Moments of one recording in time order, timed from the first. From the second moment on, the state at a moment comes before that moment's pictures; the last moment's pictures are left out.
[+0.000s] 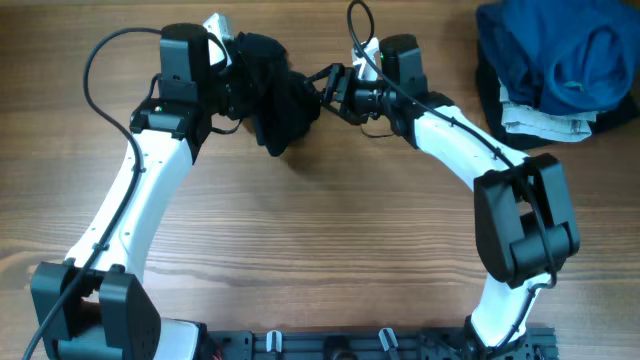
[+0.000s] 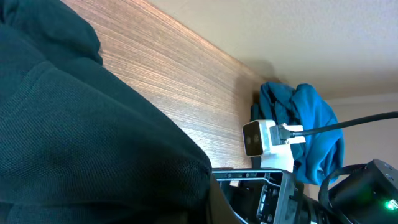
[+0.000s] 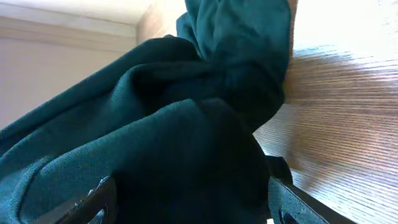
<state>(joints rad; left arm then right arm) -0.16 1.59 1.26 -0.29 0.44 -0.70 0.34 1.99 1.31 0.03 -0.73 0.89</state>
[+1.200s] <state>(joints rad) -0.08 1.58 1.27 -0.31 0.18 -0.28 0.12 1.27 1.33 -0.70 -0.56 0.10</state>
